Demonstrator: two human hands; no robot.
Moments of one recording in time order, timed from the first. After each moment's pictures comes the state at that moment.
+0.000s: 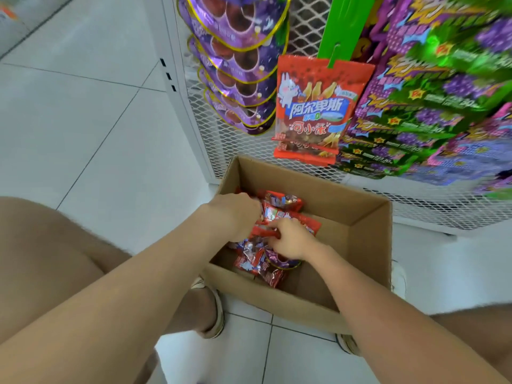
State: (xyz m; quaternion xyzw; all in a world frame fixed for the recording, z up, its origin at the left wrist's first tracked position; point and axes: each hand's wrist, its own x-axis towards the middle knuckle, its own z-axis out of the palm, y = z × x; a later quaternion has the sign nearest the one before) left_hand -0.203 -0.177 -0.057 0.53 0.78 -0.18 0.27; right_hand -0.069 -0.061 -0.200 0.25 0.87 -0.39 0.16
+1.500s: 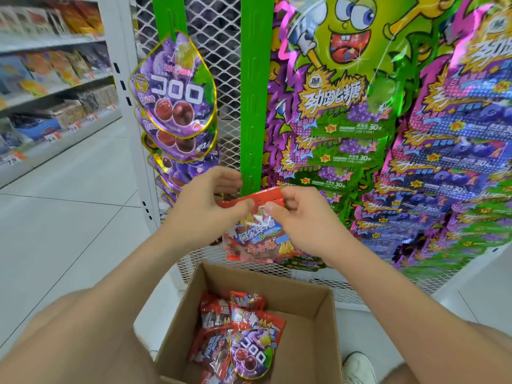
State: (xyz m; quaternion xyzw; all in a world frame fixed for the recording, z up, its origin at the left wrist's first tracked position) left_hand -0.197 -0.127 0.142 0.46 0.73 0.49 0.11; right_hand -0.034 0.012 0.130 0.23 0.84 -0.43 -0.22
